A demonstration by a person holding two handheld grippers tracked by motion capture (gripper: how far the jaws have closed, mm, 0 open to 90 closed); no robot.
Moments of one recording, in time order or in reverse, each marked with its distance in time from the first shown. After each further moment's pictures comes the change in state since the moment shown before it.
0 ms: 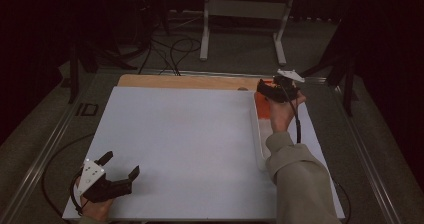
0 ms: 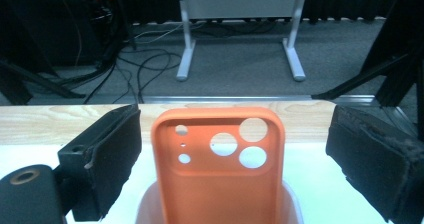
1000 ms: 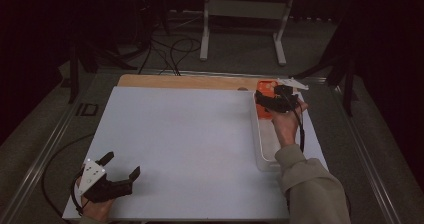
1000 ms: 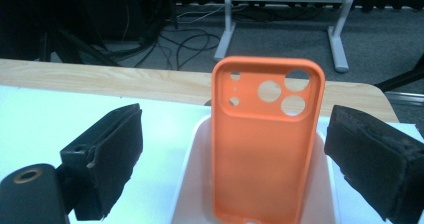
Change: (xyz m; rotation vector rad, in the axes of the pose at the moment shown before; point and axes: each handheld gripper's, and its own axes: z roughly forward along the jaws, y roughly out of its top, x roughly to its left) left arm -0.001 0.000 0.001 0.007 -0.009 -0.001; right arm 0.002 -0.014 -0.039 0.060 0.167 -0.051
